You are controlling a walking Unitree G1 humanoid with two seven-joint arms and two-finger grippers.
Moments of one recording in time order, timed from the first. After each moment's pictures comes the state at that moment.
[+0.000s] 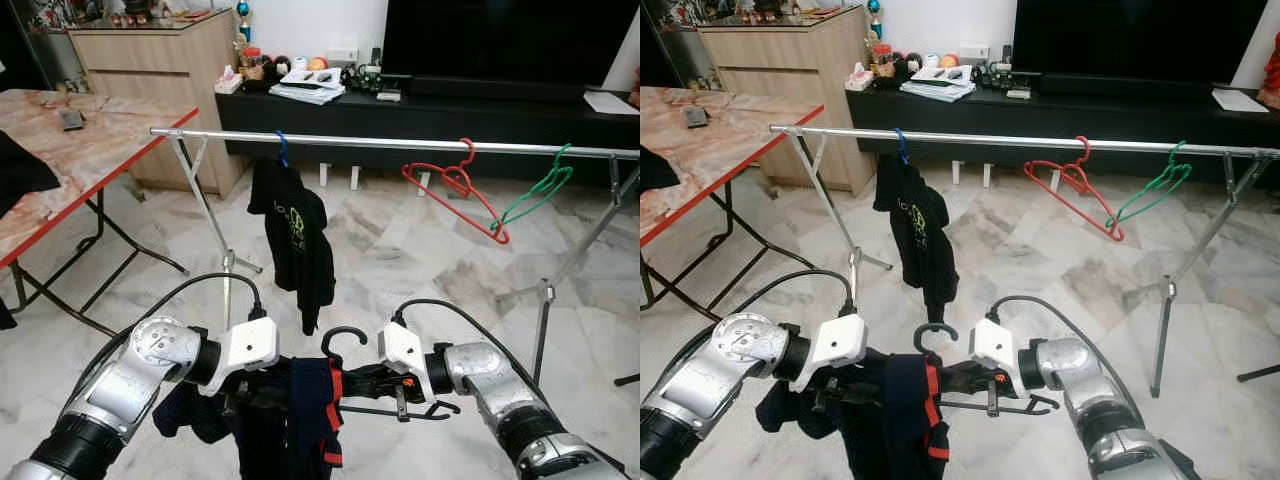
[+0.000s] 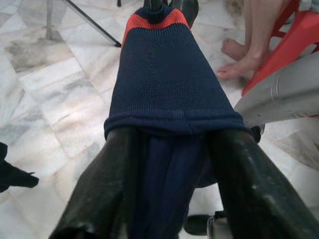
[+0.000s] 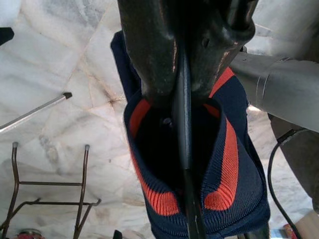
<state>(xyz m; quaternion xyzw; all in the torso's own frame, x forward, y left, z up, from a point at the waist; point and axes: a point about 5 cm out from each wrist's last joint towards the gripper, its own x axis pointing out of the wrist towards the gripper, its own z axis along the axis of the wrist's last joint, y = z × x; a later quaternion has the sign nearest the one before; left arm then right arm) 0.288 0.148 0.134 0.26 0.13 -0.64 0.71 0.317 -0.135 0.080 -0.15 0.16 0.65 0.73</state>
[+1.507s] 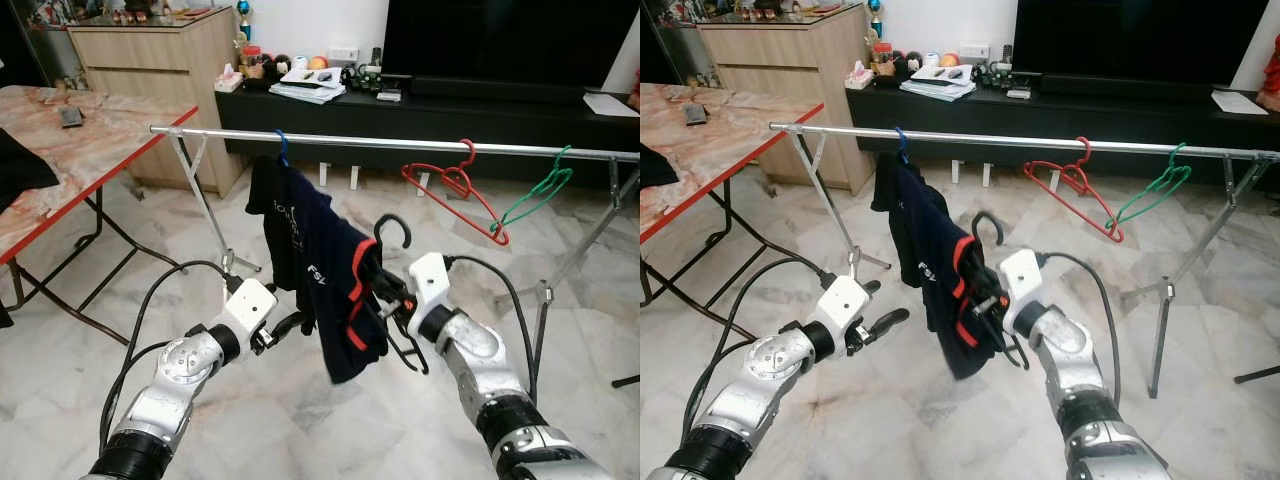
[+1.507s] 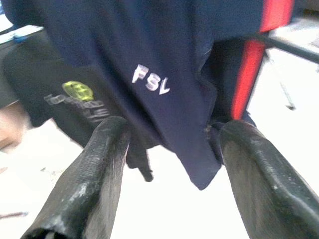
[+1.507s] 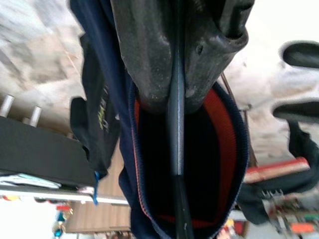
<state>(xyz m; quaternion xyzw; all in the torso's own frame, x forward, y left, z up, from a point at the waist) 0.329 0.140 0.114 0.18 0.00 -0.27 0.95 0.366 -0.128 0.129 -0.02 -0.01 0.34 0.94</state>
